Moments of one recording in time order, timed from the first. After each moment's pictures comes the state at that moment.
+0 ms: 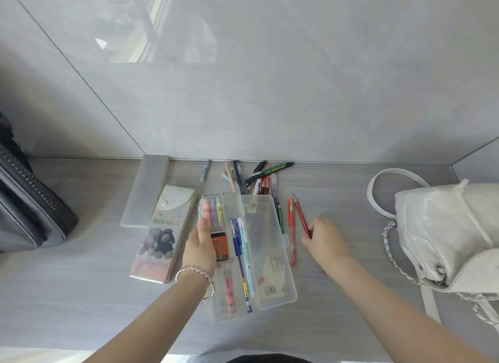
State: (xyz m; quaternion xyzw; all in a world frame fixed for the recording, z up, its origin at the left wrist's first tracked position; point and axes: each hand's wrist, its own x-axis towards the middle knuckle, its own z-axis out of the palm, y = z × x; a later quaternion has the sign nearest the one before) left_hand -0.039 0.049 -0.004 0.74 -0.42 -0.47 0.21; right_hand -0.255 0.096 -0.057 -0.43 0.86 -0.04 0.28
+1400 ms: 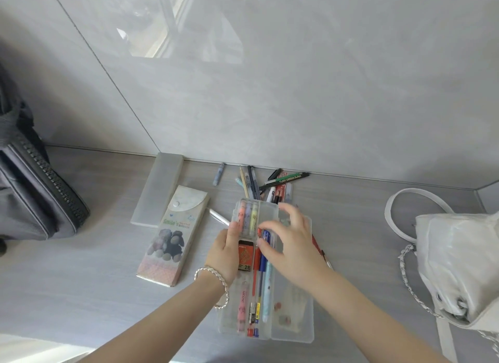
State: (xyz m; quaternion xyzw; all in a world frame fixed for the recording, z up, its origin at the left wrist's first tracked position) left_hand -0.052 0.044 -0.002 0.68 -0.43 -0.56 0.19; right_hand -0.188 0.076 0.000 -0.63 0.69 -0.19 0.30
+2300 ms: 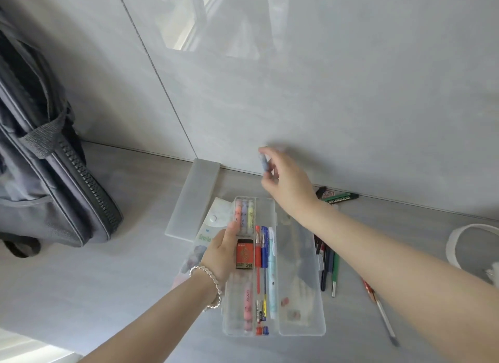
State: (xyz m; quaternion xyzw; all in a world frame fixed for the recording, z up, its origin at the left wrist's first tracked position) left_hand 0.017 -0.022 -0.028 0.68 -0.39 -0.59 0.19; right_hand -0.141 -0.100 -0.006 -0.68 0.63 -0.28 0.26
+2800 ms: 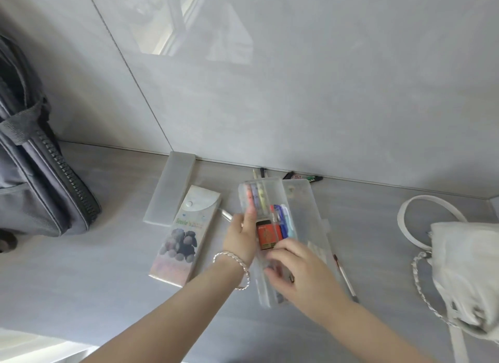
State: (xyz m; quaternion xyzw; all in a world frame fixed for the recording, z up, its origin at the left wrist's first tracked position) left_hand -0.056 0.019 0.005 0.66 -0.41 -0.57 0.25; right_hand -0.166 0.100 0.000 -0.70 0.63 -0.24 0.25
